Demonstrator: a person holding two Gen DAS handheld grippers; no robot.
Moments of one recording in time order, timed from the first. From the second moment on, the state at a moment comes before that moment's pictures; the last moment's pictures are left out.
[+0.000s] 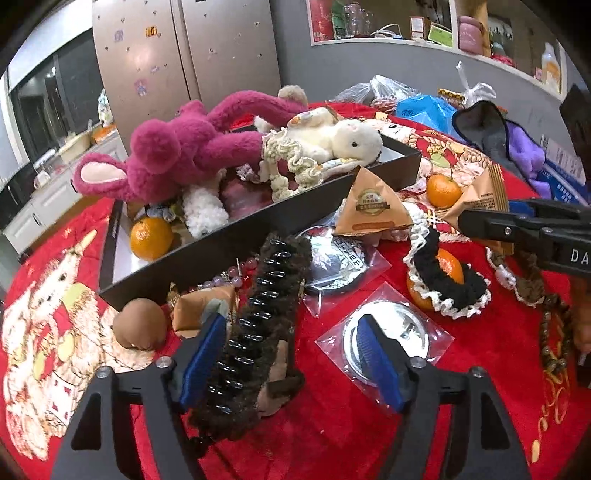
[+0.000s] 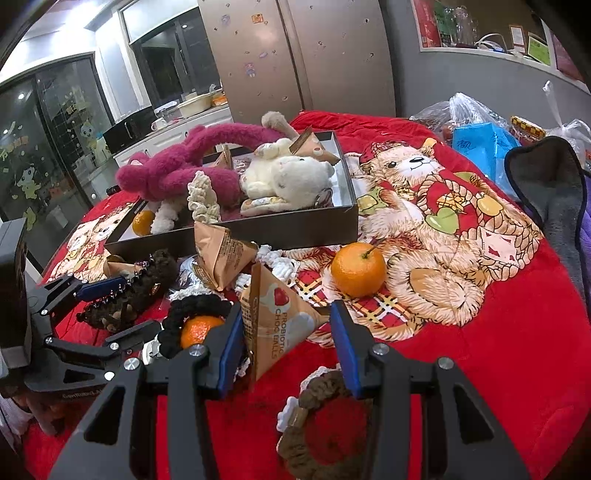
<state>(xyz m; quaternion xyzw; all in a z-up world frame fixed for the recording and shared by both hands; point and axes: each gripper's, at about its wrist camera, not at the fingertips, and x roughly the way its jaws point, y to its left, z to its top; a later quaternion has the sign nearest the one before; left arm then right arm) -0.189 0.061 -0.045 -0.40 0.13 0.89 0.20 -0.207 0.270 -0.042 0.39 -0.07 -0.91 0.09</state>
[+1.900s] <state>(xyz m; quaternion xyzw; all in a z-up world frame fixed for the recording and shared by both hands) -0.200 0.039 0.035 -0.29 0.03 0.95 0.15 -0.226 0.264 0.002 0.33 -0.08 -0.93 0.10</state>
